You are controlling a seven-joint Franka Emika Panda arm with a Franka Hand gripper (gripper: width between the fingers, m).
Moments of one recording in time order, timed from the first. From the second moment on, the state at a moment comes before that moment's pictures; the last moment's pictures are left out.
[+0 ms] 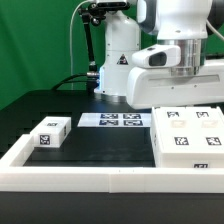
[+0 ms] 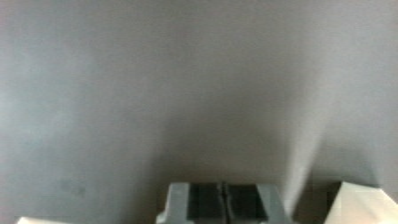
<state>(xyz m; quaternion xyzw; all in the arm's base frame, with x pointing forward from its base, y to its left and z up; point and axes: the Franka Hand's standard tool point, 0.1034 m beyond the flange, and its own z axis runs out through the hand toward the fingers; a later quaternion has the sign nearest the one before) 0.491 0.082 0.044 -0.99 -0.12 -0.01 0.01</state>
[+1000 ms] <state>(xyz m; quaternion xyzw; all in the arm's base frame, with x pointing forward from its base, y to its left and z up) 0.498 0.085 0.074 -0.99 -0.13 -0.02 0.01</state>
